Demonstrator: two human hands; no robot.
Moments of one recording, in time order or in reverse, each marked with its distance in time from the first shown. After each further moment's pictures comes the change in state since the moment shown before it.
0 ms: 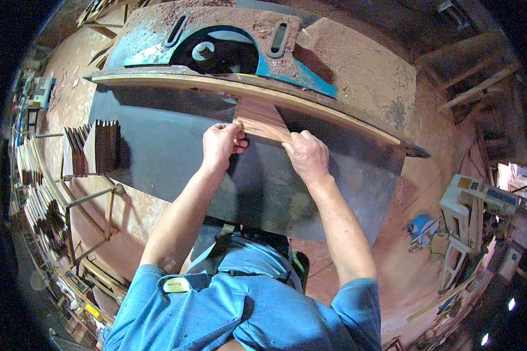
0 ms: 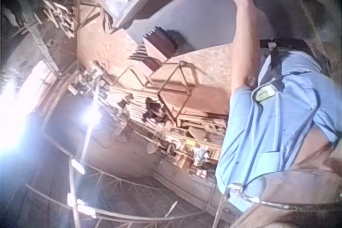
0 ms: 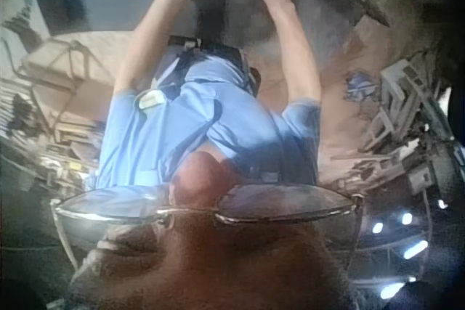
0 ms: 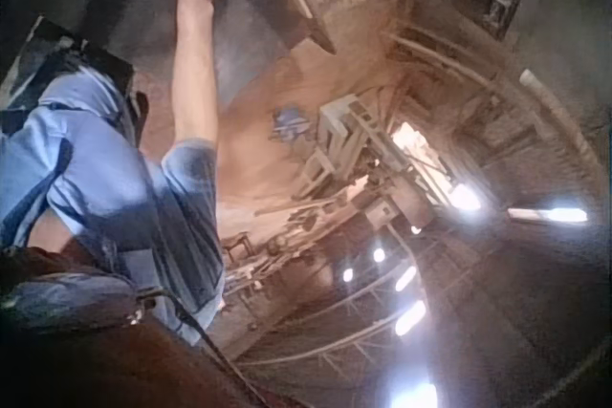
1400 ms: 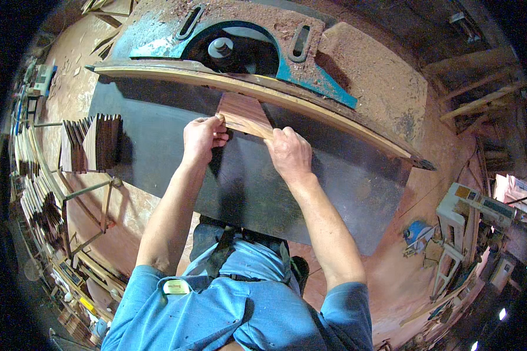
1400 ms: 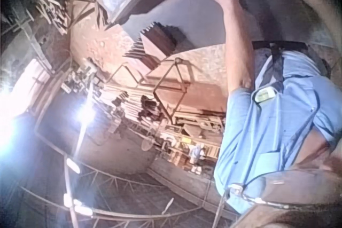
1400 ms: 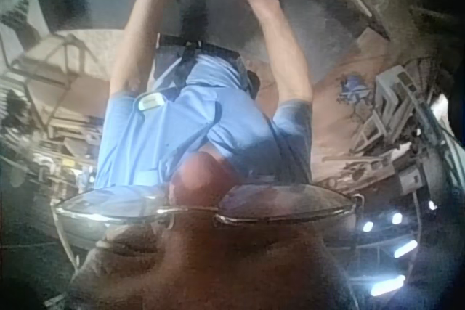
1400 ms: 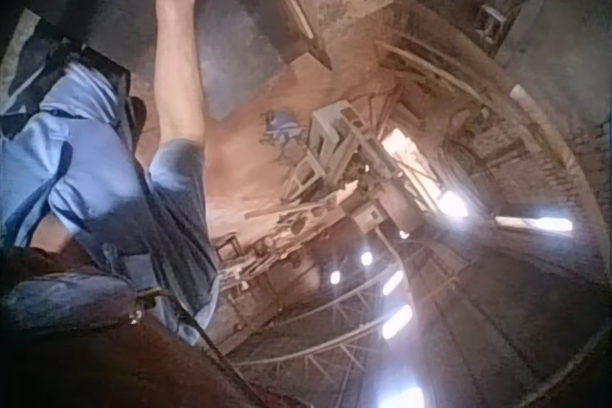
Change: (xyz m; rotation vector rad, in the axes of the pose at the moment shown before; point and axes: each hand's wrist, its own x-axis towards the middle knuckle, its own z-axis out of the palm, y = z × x) left_hand 0.026 0.024 -0.059 -0.075 0.090 0.020; right_hand 0.033 -0.057 0.033 0.009 -0.013 -0.041
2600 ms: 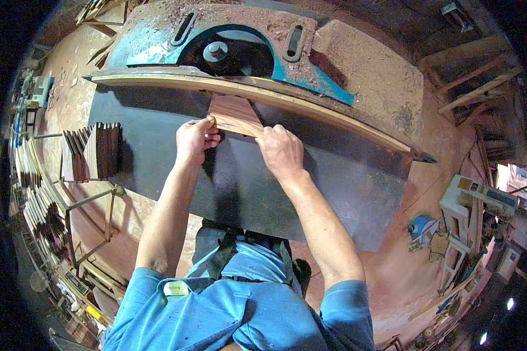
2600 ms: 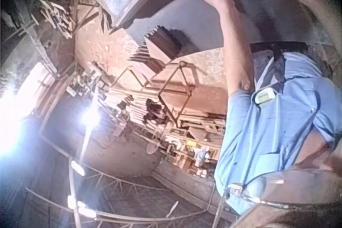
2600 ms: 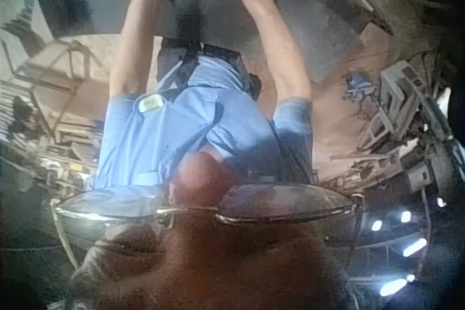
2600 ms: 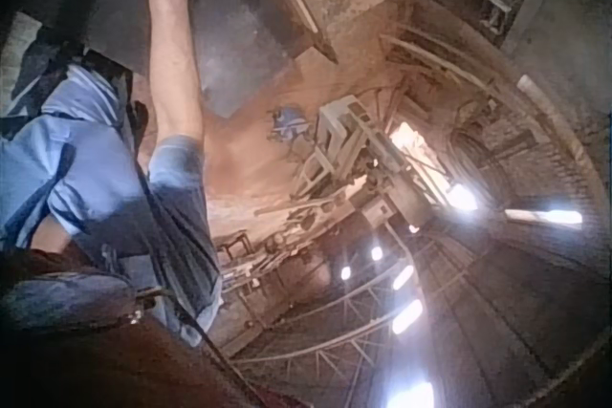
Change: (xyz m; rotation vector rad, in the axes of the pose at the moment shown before) left_hand 0.008 0.008 -0.016 0.007 -0.008 -0.001; right_hand 0.009 -0.016 0.008 0.023 0.003 0.025
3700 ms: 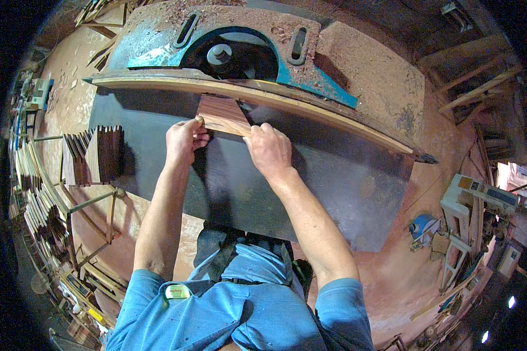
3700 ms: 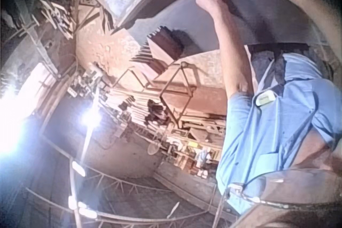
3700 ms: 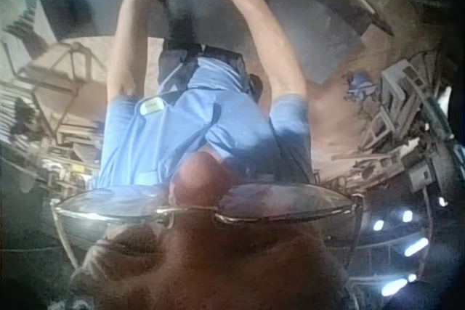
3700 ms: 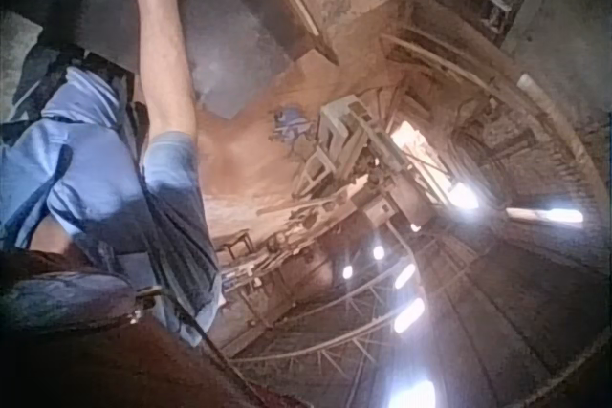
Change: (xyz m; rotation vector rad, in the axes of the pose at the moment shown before) left_hand 0.020 0.009 -0.031 0.006 0.005 0.010; right_hand 0.019 -0.029 0.014 0.025 0.026 -0.022
